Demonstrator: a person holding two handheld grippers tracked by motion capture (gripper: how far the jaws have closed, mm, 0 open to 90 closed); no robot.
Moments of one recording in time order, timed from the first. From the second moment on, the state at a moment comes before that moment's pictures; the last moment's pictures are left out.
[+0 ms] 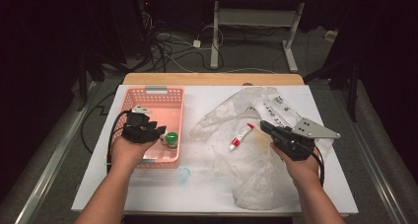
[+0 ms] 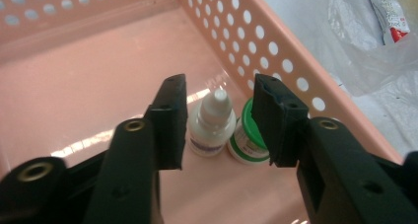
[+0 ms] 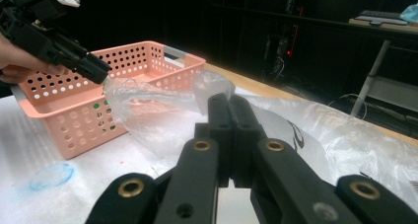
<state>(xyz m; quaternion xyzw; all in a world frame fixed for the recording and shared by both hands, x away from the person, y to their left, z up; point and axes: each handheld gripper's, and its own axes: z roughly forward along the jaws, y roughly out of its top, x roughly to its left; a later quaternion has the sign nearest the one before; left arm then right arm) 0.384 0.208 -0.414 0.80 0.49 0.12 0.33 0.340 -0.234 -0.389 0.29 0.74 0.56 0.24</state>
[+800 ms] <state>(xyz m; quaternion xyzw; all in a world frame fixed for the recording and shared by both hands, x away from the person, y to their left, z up) 0.408 0.198 -0.411 0.83 0.46 0.13 0.29 0.341 -0.233 -0.392 0.30 0.74 0.55 0.23</state>
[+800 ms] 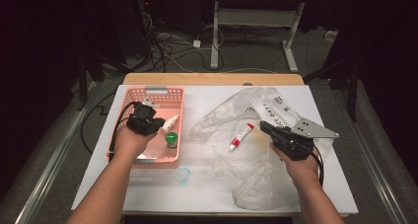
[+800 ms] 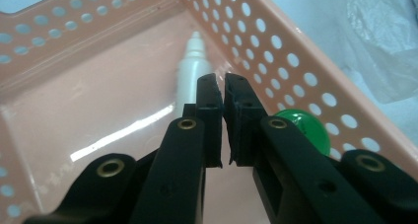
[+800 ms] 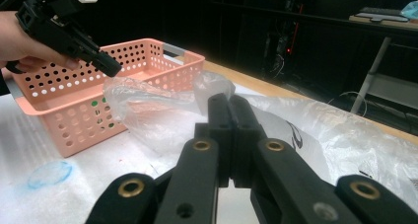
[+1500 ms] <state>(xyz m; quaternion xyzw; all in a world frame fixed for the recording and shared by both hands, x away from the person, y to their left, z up) 0.408 0.180 -0.422 0.87 0.43 0.03 0.25 0.342 -0.234 -0.392 0.30 0.74 0.55 0.24</state>
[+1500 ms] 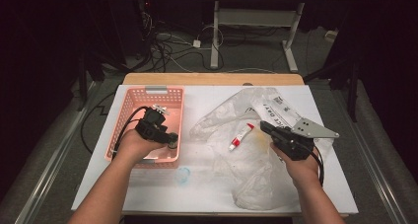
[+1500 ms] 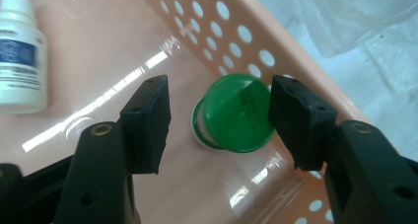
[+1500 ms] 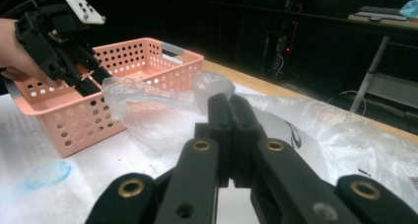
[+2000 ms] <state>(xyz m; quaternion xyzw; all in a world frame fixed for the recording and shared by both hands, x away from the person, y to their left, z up) 0.405 0.185 -0.418 0.87 0.41 0.01 0.25 0.342 -0.233 -0.393 0.30 0.74 0.55 0.23</state>
